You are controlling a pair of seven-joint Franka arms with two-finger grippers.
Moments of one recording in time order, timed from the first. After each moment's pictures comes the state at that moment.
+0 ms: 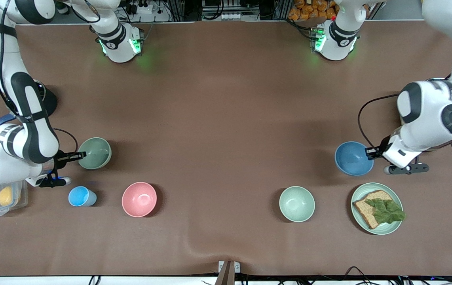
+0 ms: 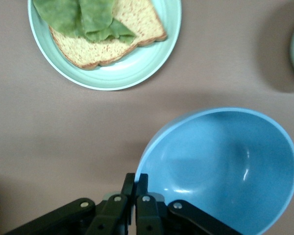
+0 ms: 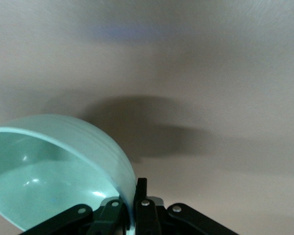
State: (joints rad) left arm 0.11 0.27 -0.14 -1.92 0.00 2.16 -0.06; right arm -0.21 0.67 0.02 -1.61 0.09 1.83 -0.31
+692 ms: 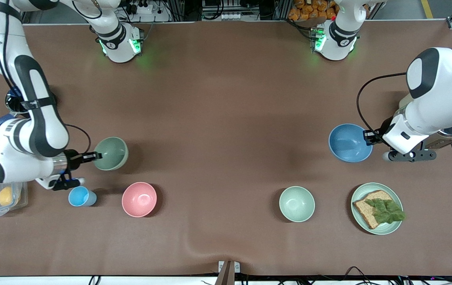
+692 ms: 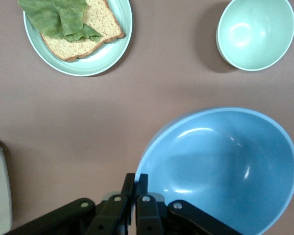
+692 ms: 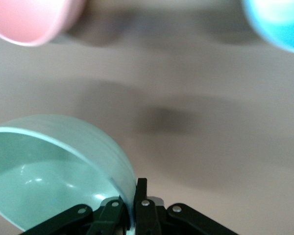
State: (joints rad) left arm 0.11 0.18 -0.23 -1.80 0.00 1.91 -0.14; right arm -0.13 0.60 0.11 -1.61 0.24 1.81 -0.24
